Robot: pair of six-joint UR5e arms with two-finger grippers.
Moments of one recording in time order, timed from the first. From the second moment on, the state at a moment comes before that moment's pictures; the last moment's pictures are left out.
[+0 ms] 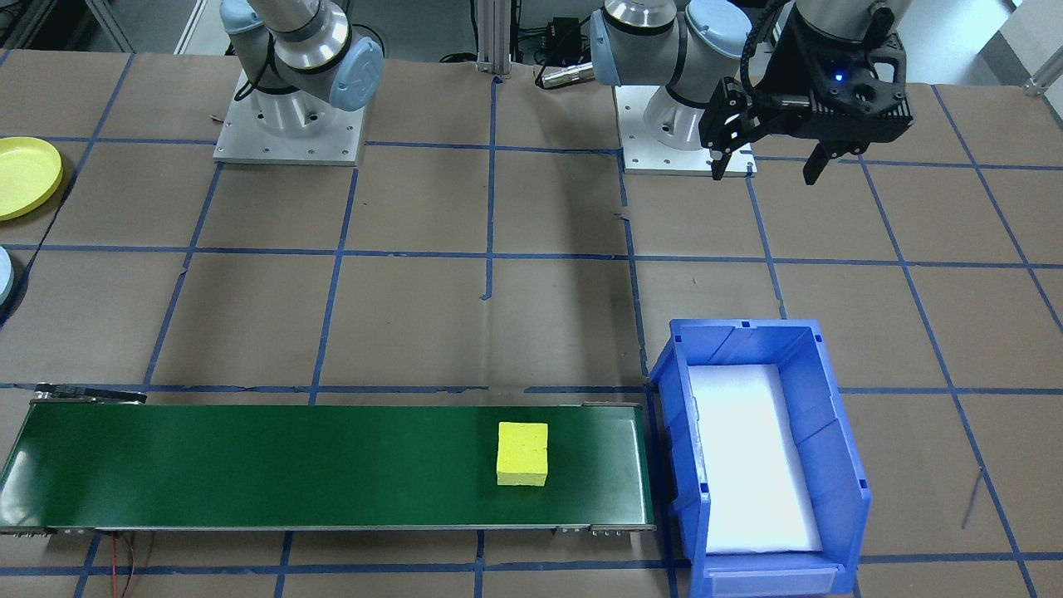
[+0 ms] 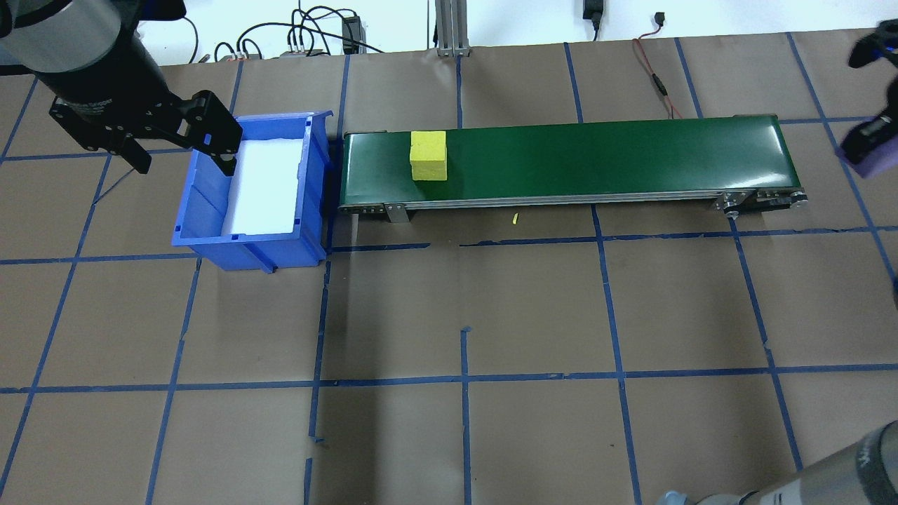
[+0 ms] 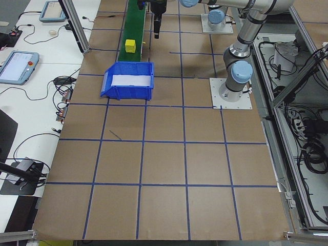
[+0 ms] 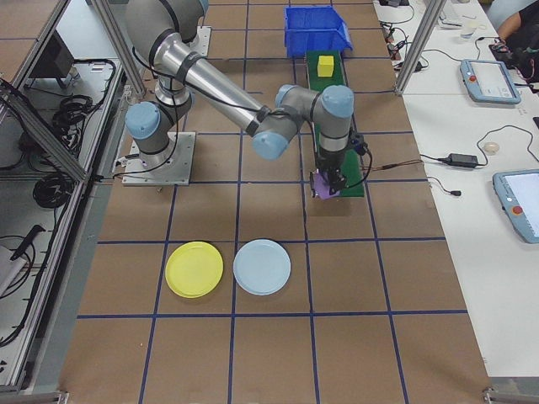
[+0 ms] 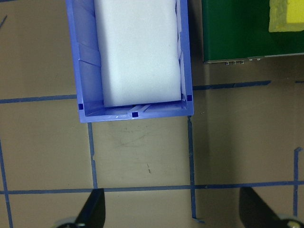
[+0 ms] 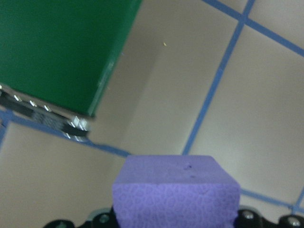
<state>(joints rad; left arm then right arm) -1.52 -1.50 -1.52 -1.67 1.59 0.11 0.93 -1.24 1.64 -2.11 -1.69 -1.05</state>
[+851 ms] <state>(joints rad) -1.52 -1.48 -1.53 -1.69 1.59 0.11 0.46 -1.15 1.82 -2.25 -1.58 -1.32</state>
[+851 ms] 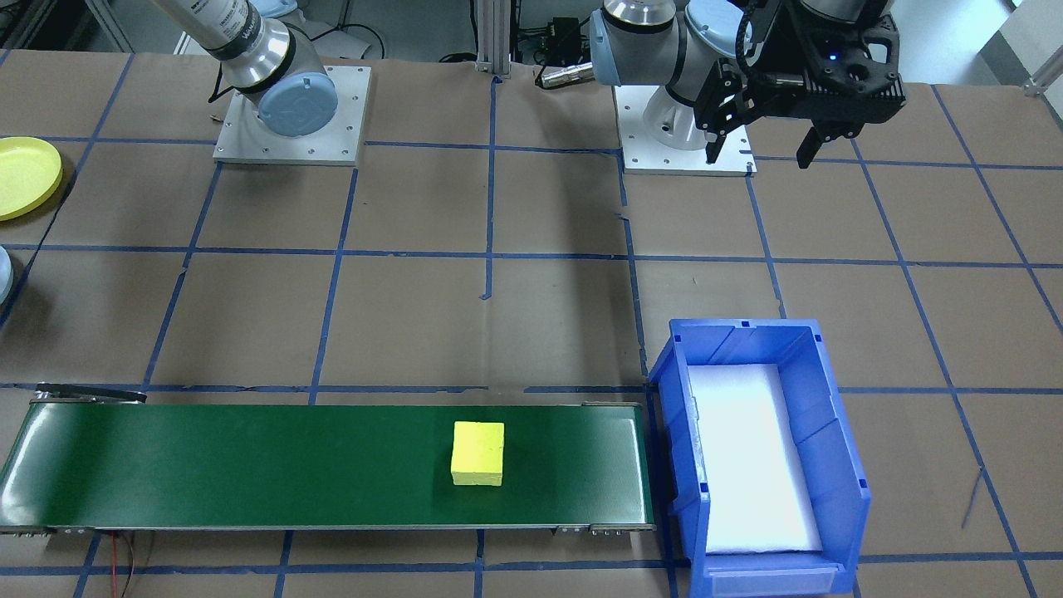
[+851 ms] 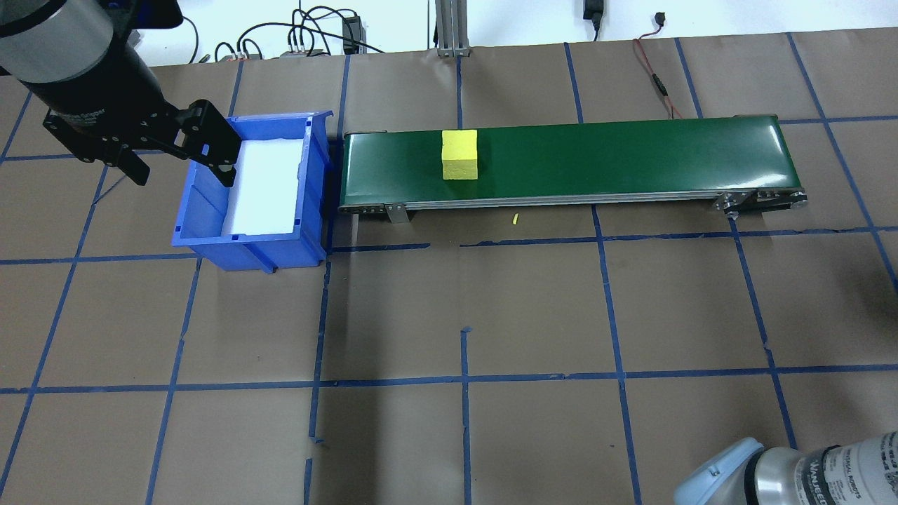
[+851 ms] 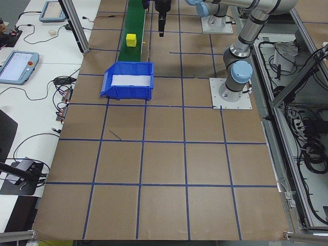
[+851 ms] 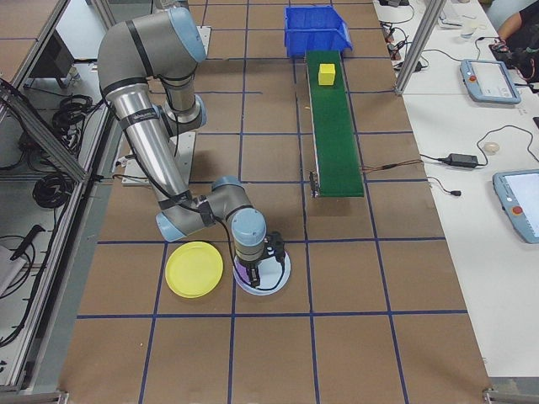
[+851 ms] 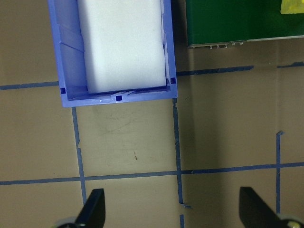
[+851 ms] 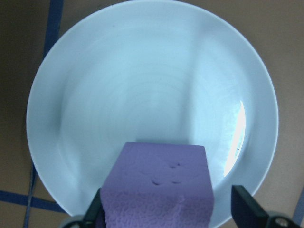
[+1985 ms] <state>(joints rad) -1.52 -1.48 -1.53 -1.69 1.60 0.11 1.13 -1.36 1.76 -2.03 -1.49 -0.39</state>
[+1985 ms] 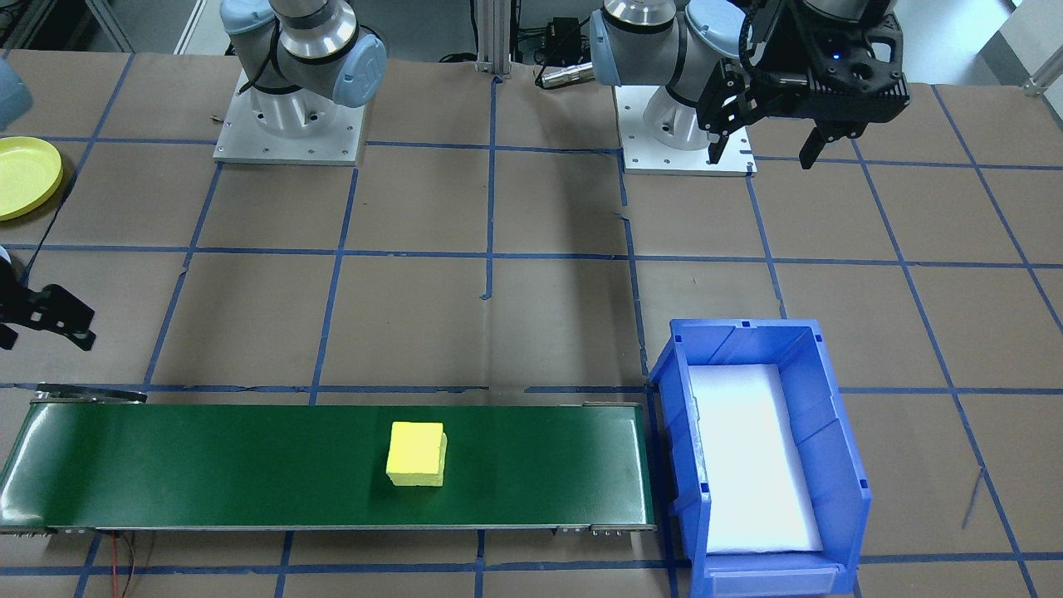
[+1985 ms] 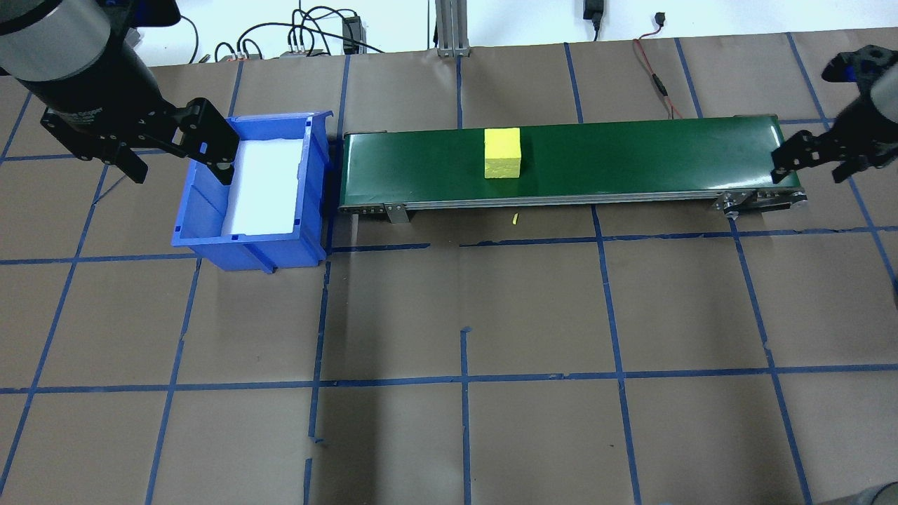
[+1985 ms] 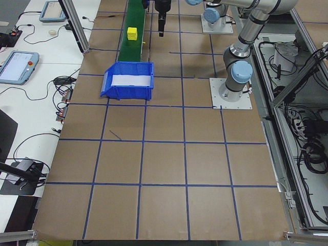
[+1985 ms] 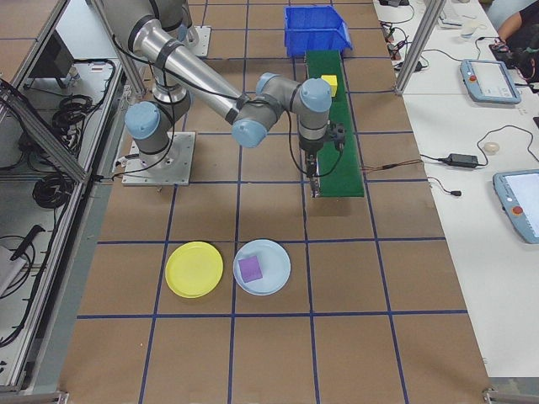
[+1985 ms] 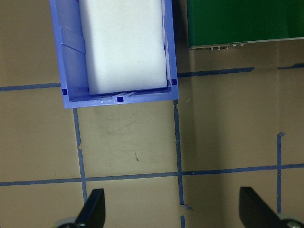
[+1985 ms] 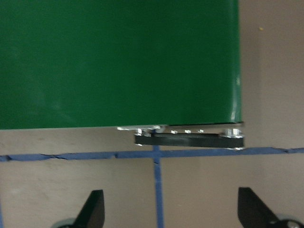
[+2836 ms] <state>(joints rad) -1.52 -1.48 -1.53 -1.69 1.60 0.11 1.41 -1.25 1.65 -2.05 -1.22 0.08</state>
